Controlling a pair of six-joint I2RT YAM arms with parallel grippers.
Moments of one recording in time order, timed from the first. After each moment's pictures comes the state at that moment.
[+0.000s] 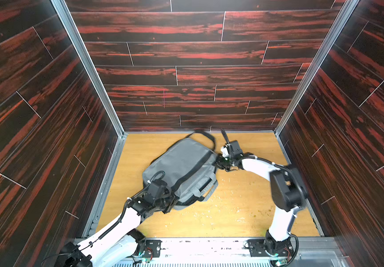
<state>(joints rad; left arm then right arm) -0.57 0.93 0.46 -0.36 0.24 -1.51 0.43 1.97 1.36 -0.29 -0.43 0.74</state>
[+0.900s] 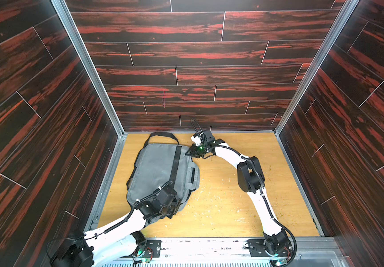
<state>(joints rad) -0.75 0.97 0.41 -0.33 0.00 -1.76 0.56 2.52 2.20 -0.51 -0.61 0.57</state>
